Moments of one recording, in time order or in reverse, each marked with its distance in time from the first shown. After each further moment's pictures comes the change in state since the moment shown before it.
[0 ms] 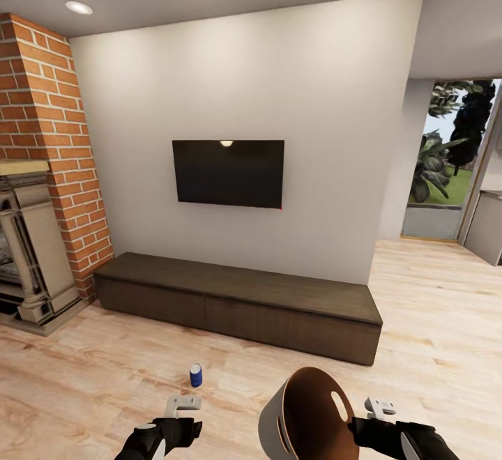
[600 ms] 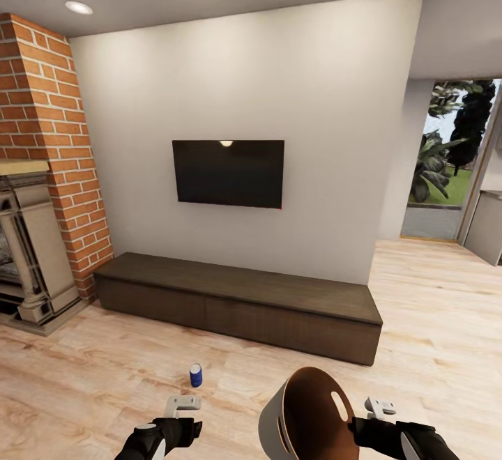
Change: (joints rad) left arm 0.000 0.000 0.000 0.000 -0.001 0.000 0.000; right arm 0.000 0.000 0.000 0.000 0.000 0.000 -0.001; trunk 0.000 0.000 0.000
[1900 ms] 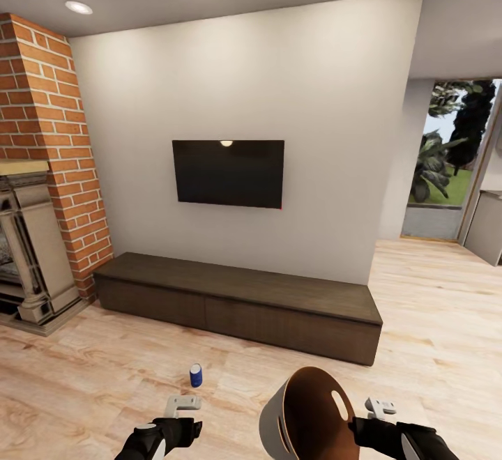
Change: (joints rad) left arm 0.000 0.000 0.000 0.000 0.000 0.000 0.000; right arm 0.000 -0.001 0.000 0.009 -0.001 -0.028 0.000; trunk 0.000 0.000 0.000
